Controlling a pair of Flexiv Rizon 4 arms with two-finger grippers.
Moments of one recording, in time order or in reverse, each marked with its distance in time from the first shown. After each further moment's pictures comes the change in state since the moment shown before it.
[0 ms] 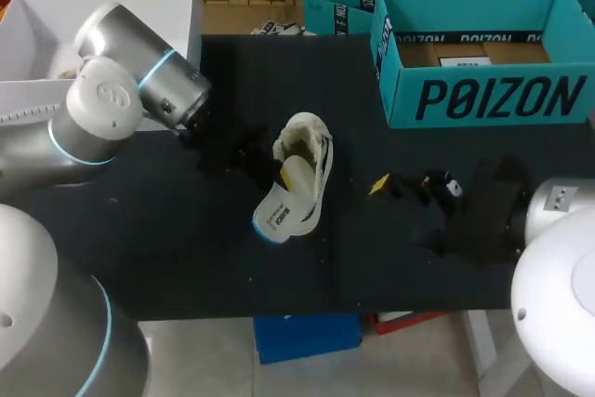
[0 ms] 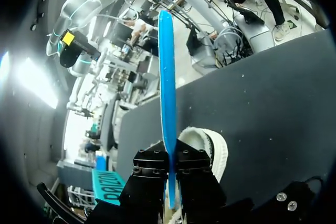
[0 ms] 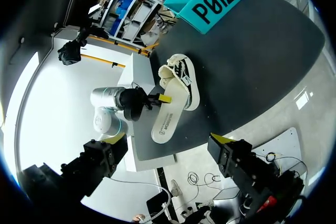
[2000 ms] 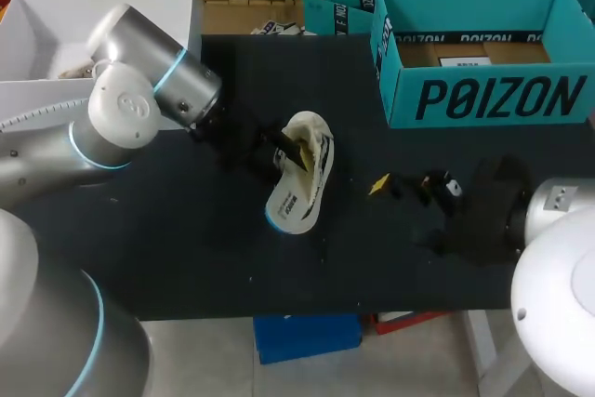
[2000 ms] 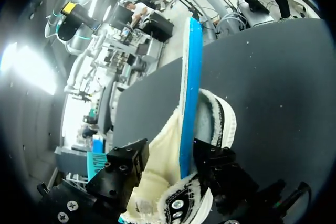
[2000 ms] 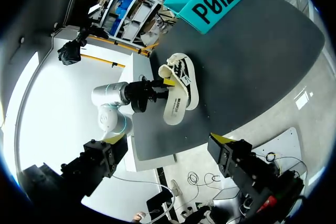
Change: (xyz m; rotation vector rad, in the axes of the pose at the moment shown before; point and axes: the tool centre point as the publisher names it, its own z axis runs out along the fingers) left arm 0.004 0.048 0.008 -0.123 0.025 -0.024; right arm 0.000 0.000 0.000 0.000 -0.001 0.000
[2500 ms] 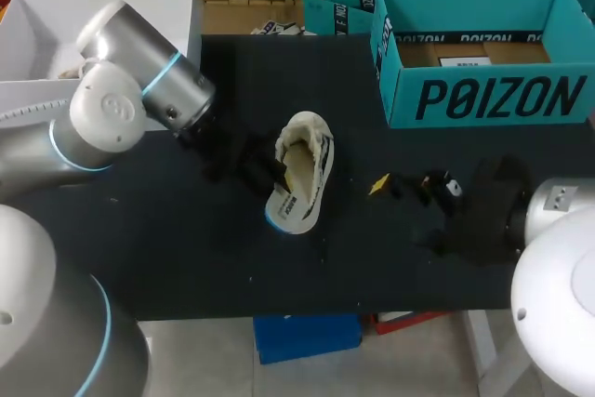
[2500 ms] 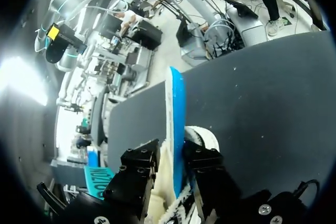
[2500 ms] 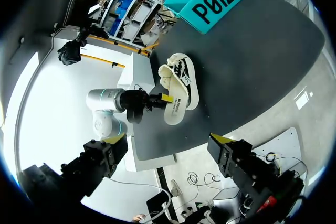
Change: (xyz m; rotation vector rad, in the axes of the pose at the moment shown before) left arm 0.011 -0.045 -0.008 0.046 0.072 0.044; right arm 0.000 0.000 0.000 0.000 0.000 0.000
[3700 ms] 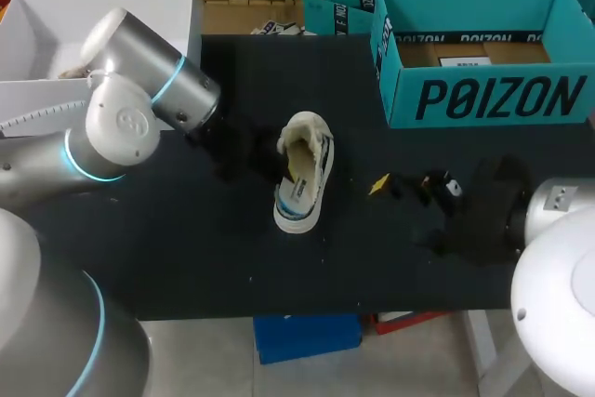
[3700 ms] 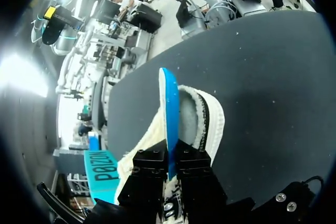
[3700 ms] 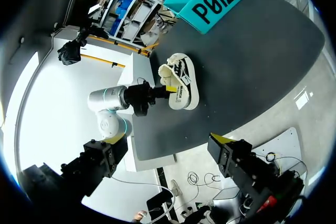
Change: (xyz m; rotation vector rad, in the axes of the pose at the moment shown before) left arm 0.000 0.049 0.005 -0.154 -0.013 0.000; right arm 0.000 0.000 0.000 0.000 0.000 0.000
